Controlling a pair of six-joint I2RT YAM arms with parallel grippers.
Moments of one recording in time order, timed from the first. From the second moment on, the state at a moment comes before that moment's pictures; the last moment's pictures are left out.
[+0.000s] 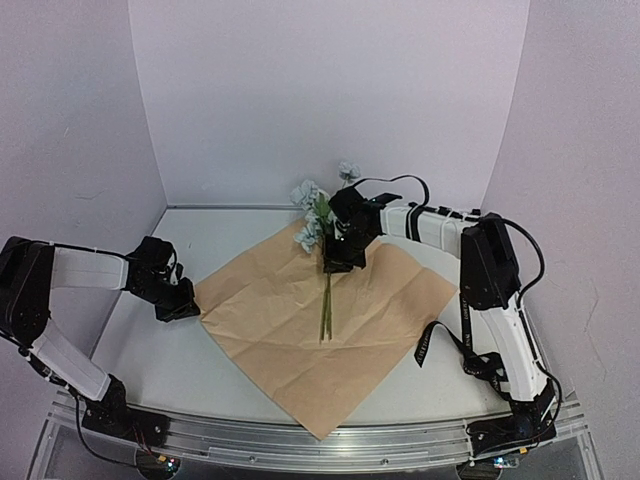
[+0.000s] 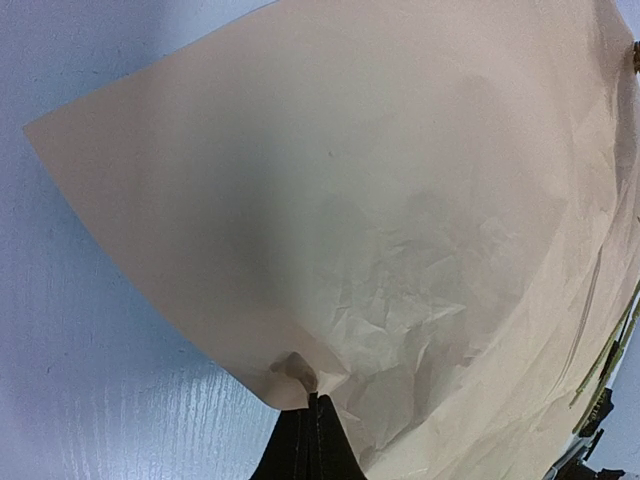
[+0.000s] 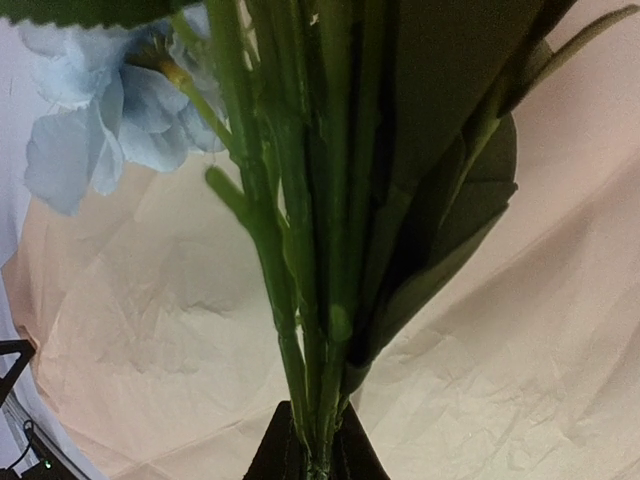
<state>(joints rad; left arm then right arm) -0.23 1.48 0.69 -0.32 0.28 -0.60 0.69 2.39 2.10 -0.80 -0.17 0.63</state>
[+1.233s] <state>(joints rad) -0.23 1.48 0.75 -0.43 0.22 -0.60 0.70 2.45 2.12 -0.83 -0.16 0.68</state>
